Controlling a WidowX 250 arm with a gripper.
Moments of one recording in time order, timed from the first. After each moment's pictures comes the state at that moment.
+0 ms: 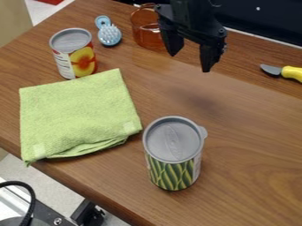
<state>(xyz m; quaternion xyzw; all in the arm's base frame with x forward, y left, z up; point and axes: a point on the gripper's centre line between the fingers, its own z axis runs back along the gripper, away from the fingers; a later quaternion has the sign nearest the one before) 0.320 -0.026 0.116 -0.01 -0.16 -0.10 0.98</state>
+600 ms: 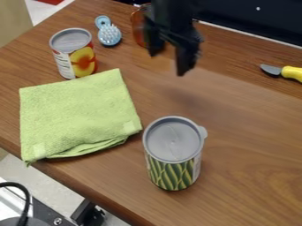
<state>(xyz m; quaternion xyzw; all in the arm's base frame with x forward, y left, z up) 0.309 0.020 0.110 0.03 -0.10 -0.14 0.98</state>
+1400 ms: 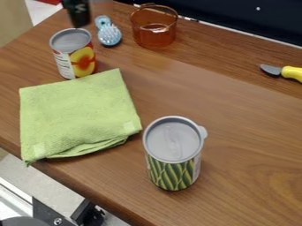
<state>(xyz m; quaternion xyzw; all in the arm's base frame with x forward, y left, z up) 0.295 0.174 0.147 0.07 -0.10 -0.27 0.96</state>
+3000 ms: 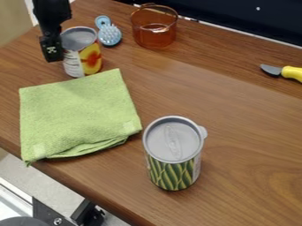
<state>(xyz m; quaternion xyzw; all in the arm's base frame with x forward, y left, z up) 0.283 0.197 0.089 0.12 -0.02 -0.36 0.92</state>
